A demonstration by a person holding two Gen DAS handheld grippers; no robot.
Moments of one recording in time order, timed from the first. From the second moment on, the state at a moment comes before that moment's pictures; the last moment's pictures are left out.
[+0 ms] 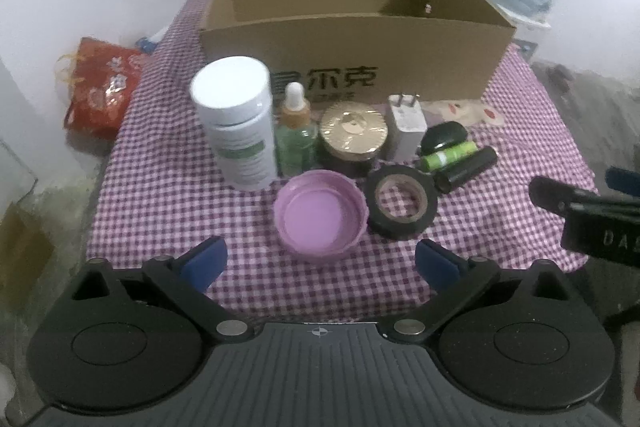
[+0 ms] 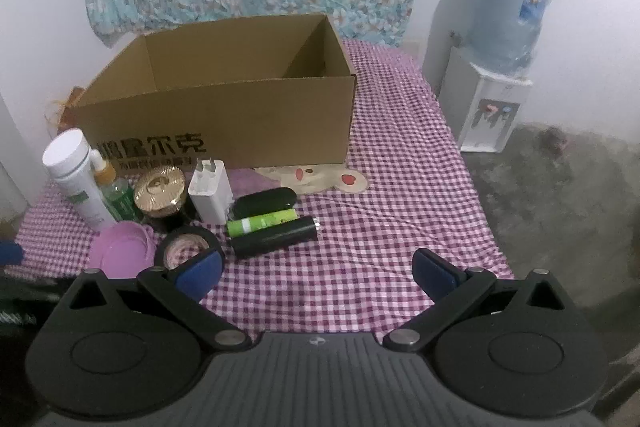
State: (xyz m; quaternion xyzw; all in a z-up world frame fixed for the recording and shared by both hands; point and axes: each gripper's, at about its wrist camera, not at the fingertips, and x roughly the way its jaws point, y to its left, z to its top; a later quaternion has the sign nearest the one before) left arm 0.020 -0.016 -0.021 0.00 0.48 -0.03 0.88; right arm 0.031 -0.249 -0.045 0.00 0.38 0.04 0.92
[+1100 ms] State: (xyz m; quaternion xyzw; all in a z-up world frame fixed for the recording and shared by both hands) left arm 0.109 -0.126 -0.077 0.06 0.52 -0.25 0.82; right arm 0.137 -0.329 -0.130 0.32 0.47 0.11 0.82
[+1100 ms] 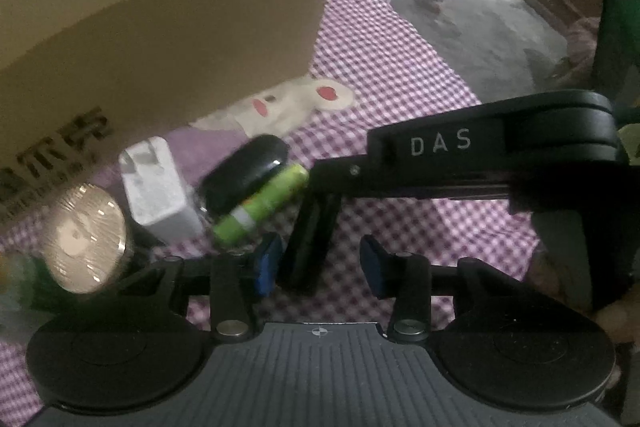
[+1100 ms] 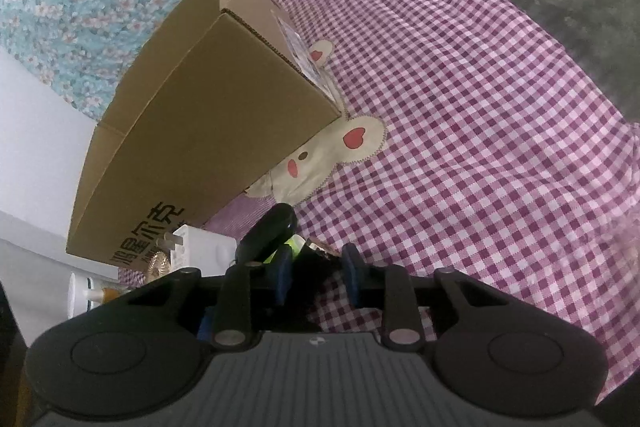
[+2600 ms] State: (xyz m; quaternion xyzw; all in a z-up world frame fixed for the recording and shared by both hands) left arm 0.199 0.004 0.041 -0.09 0.44 -0.06 0.89; right arm 0.271 -0.174 0.028 0.23 0.45 0.32 0.80
